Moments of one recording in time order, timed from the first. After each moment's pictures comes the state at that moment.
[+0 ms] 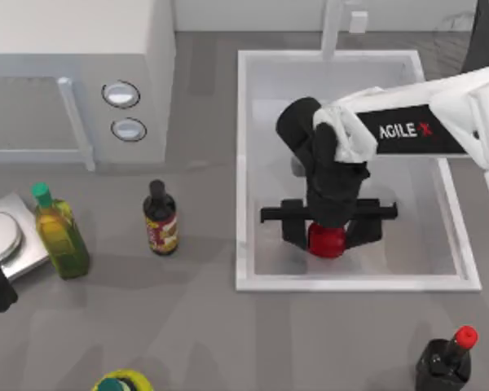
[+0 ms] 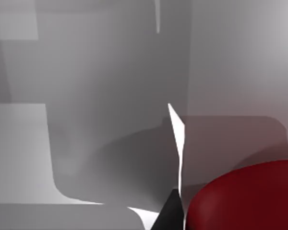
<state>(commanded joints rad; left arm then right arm) 0.00 0.00 0.00 0.00 0.00 0.00 0.52 2.53 1.67 -0.71 0.01 0.54</state>
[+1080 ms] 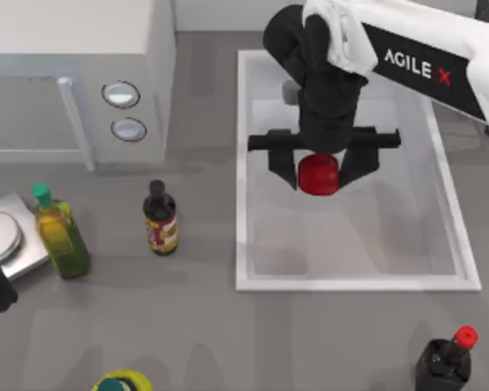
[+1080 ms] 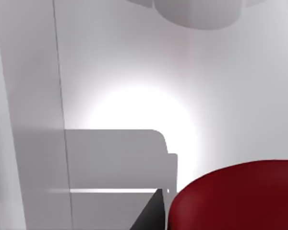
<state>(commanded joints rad) 0.00 0.00 0.00 0.00 0.00 0.00 0.52 2.45 2.11 -1.21 0.03 0.53</state>
